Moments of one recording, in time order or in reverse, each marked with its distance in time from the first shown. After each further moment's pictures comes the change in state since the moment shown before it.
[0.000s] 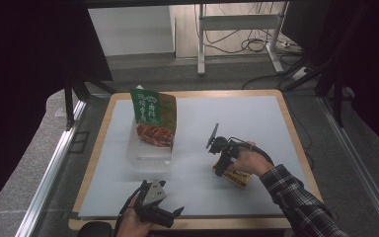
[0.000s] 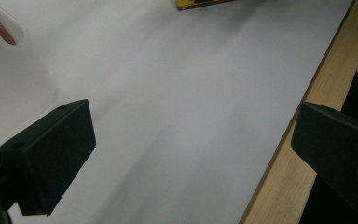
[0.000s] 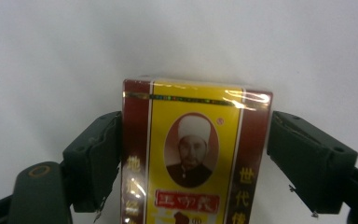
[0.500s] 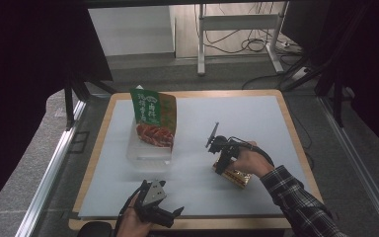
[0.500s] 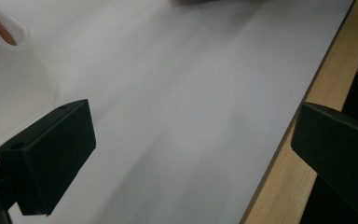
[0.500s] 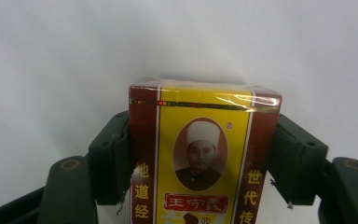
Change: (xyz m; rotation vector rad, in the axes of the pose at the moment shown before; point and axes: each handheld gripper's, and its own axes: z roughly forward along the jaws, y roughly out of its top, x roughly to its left) left arm 0.000 0.000 0.000 0.000 0.001 0.000; right arm 0.005 -0.002 -0.014 -0.052 -0.008 0.001
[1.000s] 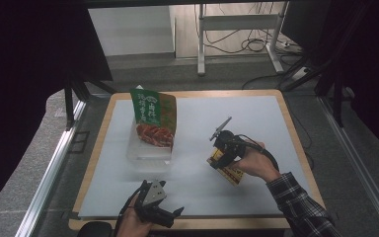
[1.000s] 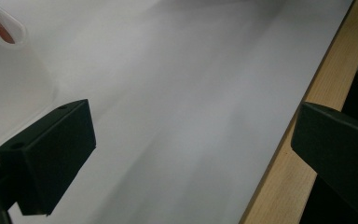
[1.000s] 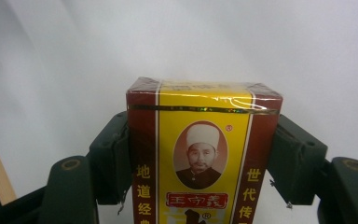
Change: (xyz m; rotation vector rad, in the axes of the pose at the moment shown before) left arm 0.000 0.000 0.000 0.007 0.001 0.005; right arm 0.008 -0.016 -0.036 -0.301 0.026 -0.014
